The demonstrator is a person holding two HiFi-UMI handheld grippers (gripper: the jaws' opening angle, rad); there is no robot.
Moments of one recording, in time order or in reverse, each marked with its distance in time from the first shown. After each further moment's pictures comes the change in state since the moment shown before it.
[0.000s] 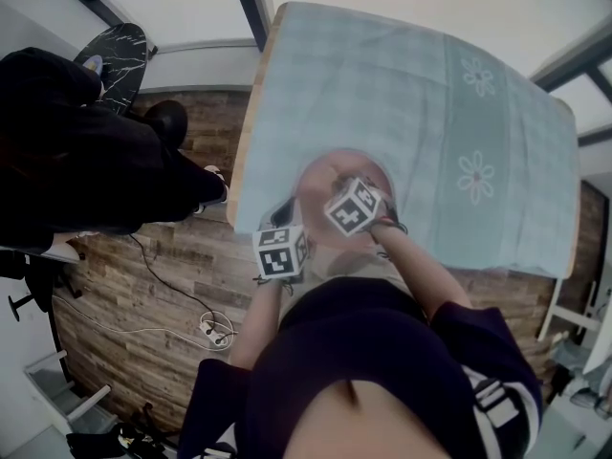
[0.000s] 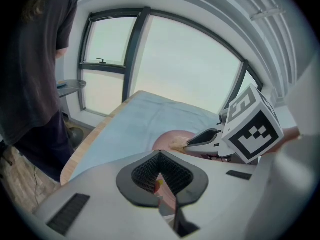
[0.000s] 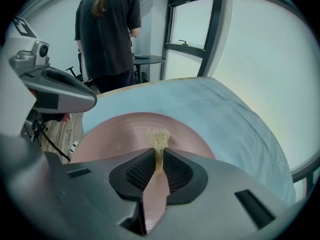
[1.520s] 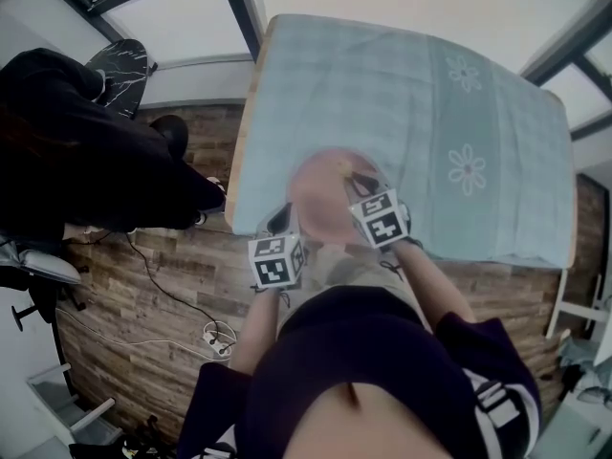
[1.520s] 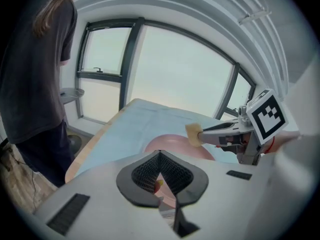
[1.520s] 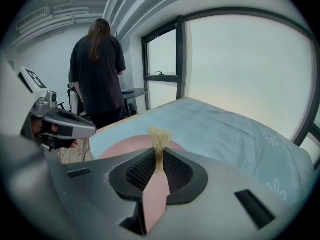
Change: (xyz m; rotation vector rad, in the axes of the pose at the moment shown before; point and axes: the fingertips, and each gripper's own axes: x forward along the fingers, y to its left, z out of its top) left arm -0.033 -0.021 0.001 0.047 -0.078 -0.021; right arm -0.088 -0.026 -0.010 0.282 -0.322 -0.061
